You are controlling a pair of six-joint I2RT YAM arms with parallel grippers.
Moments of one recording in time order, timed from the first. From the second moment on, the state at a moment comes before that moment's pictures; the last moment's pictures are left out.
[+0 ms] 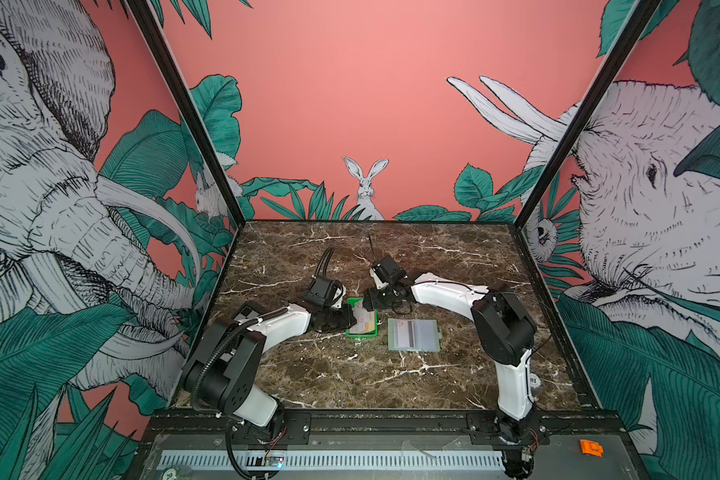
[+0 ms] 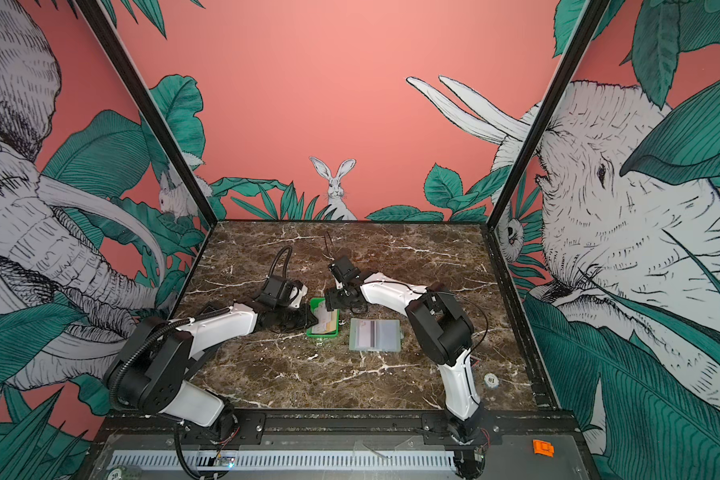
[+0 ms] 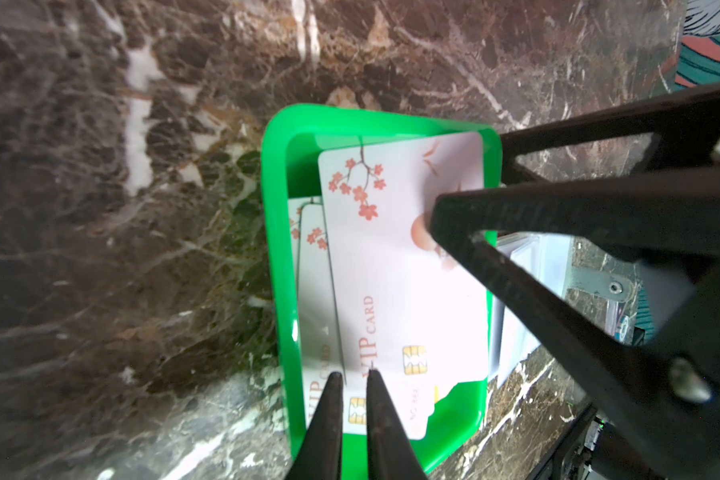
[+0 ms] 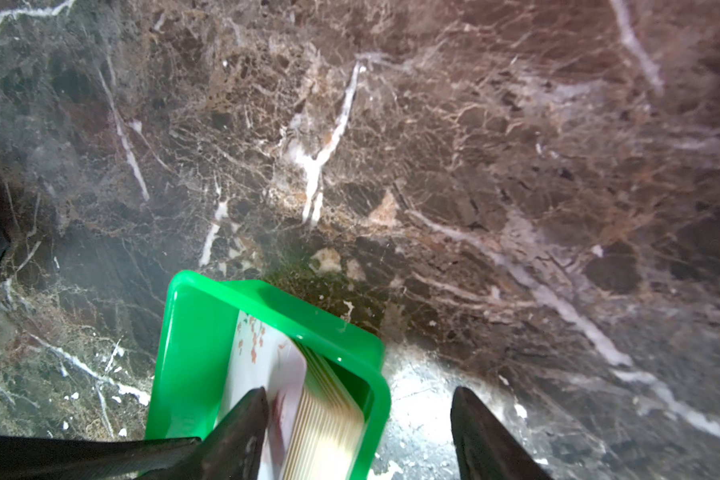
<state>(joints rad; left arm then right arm) -0.49 1.52 0.74 -0.23 0.40 -0.58 0.75 2.02 1.44 -0.48 -0.14 0.49</state>
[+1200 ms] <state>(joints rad) -0.52 1.57 0.76 -0.20 0.40 -0.61 0.77 1.83 1.24 -0.32 -0.26 0.76</state>
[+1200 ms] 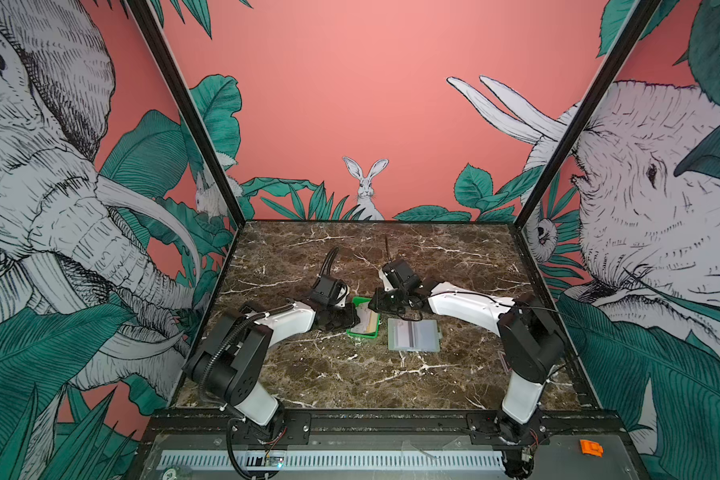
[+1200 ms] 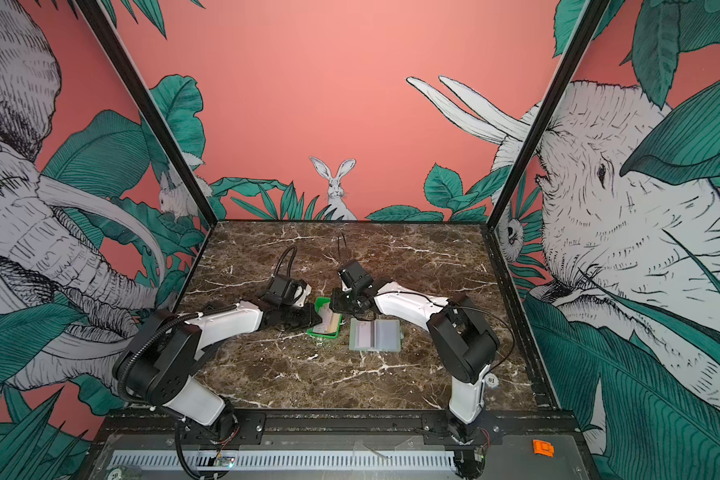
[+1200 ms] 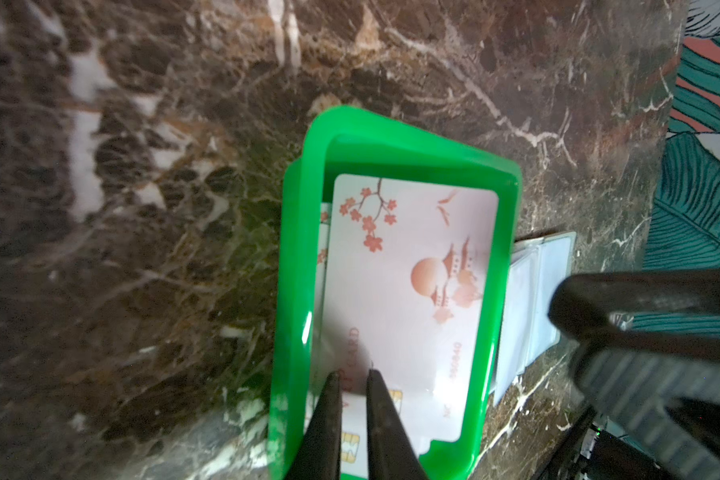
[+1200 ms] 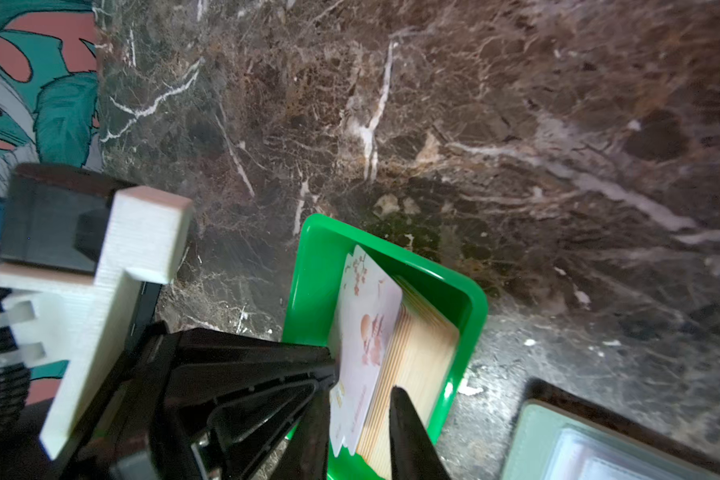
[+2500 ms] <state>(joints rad) -0.53 1.55 0.74 -0.17 0.40 -0.64 0.79 1.90 1.24 -0.25 -0.24 0.82</state>
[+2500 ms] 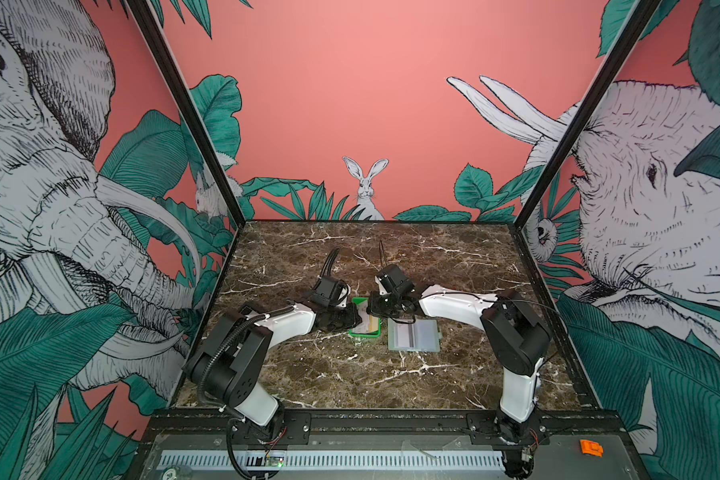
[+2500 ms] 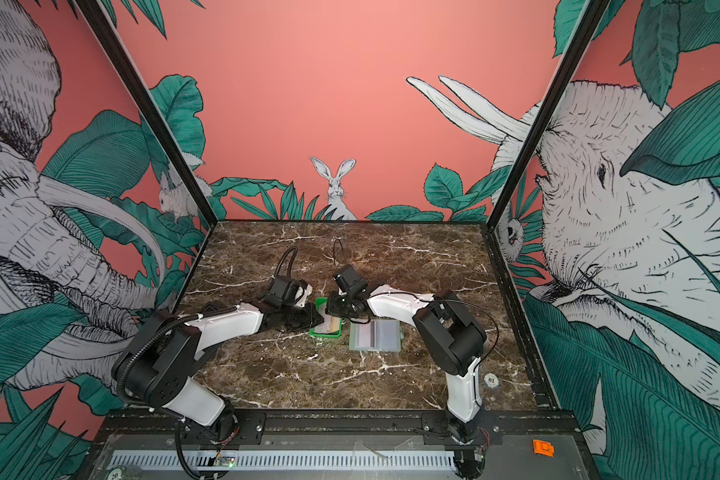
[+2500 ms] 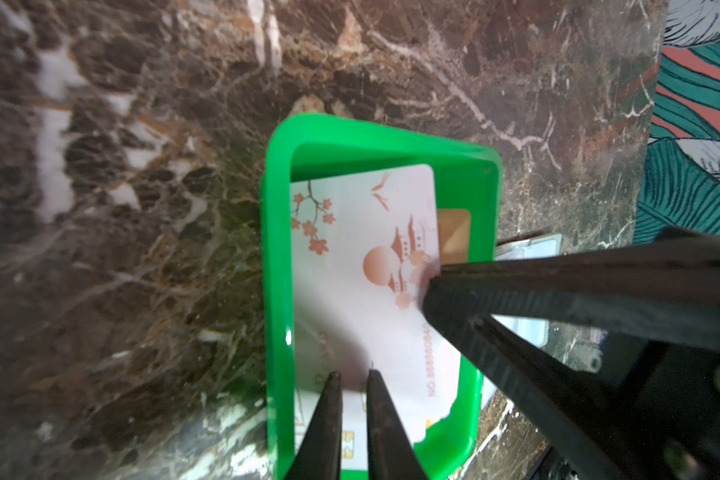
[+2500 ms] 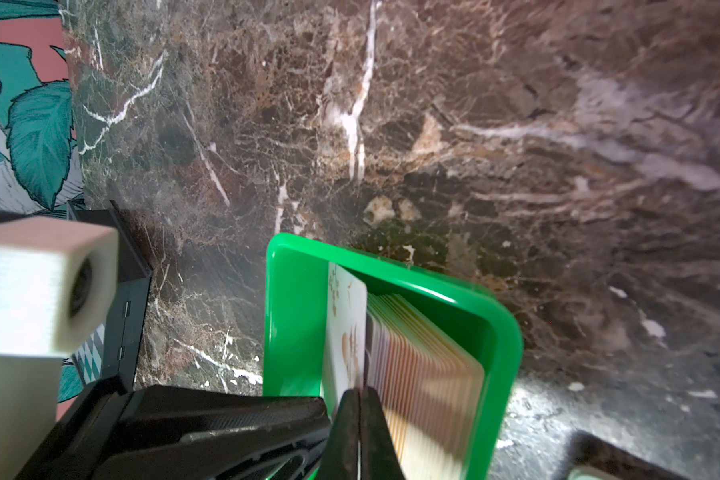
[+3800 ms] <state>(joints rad) -0.66 1.29 0.42 0.58 0.65 -0.96 0.72 1.06 0.71 -0.25 -0.20 0.74</state>
